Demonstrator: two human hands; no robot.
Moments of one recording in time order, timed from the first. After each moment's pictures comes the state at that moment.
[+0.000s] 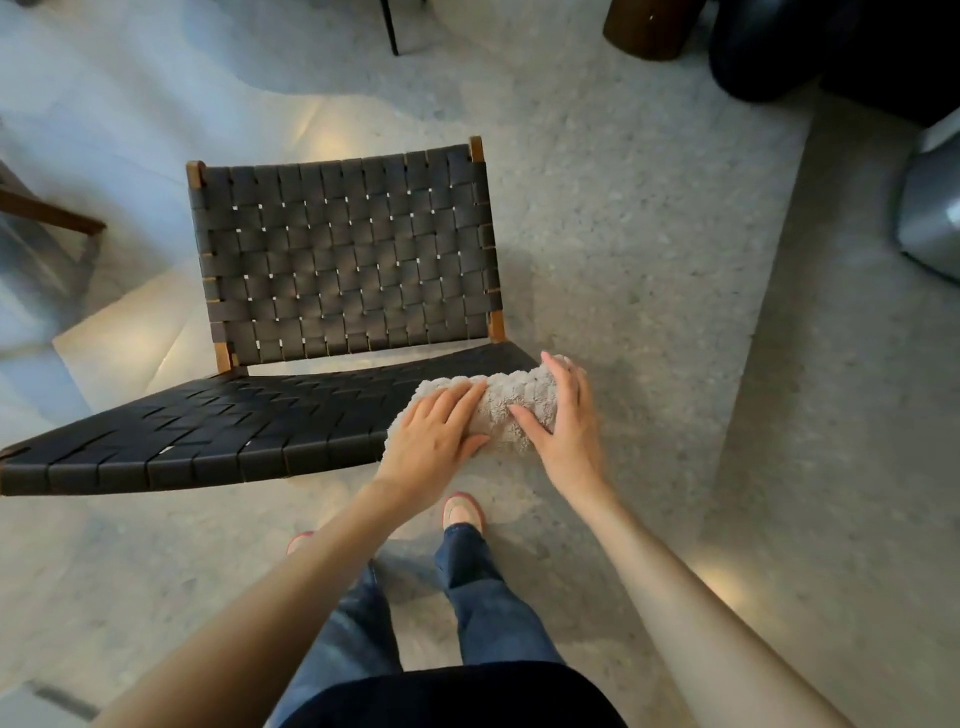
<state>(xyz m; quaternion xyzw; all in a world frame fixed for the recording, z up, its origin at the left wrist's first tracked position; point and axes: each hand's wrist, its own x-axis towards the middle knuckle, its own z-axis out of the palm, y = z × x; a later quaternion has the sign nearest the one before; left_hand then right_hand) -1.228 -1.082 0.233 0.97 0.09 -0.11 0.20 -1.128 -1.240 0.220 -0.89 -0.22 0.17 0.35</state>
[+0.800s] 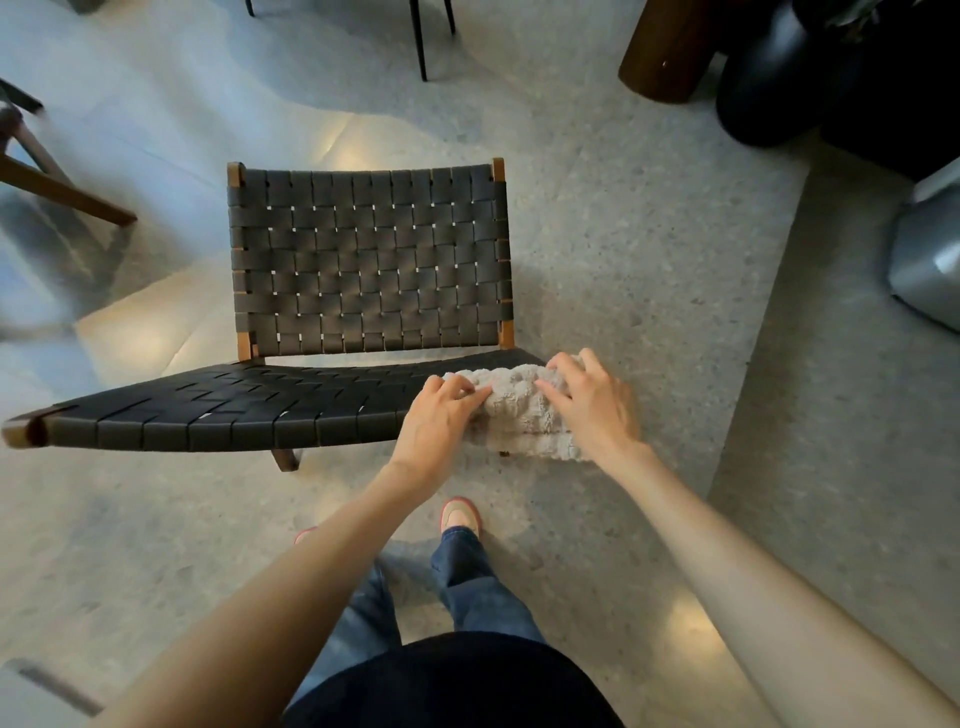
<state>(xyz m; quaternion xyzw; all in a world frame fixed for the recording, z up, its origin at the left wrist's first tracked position) -1.241 -1.083 0.264 0.97 0.14 -0.10 0.17 -1.105 -1.232 0.265 -0.92 -0.34 0.12 0.13</state>
